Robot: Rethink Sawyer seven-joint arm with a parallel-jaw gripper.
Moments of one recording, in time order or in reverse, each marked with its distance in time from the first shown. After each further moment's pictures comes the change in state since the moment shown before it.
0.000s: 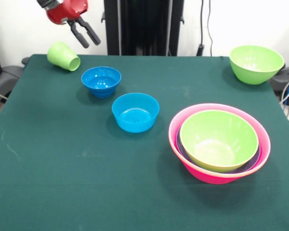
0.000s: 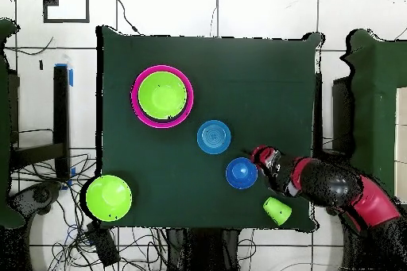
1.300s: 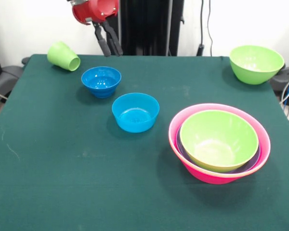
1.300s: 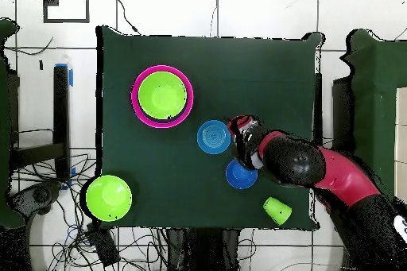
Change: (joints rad) arm 0.289 -0.205 -0.138 0.009 0.160 -0.270 0.227
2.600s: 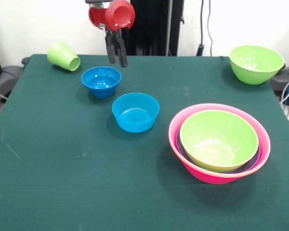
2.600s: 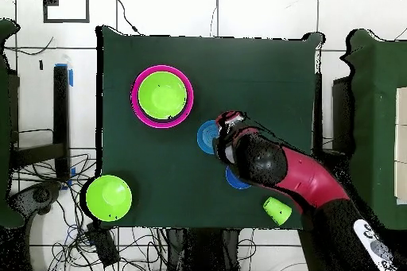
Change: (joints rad) arm 0.345 -0.108 -0.385 -0.004 0.162 -0.184 0.007
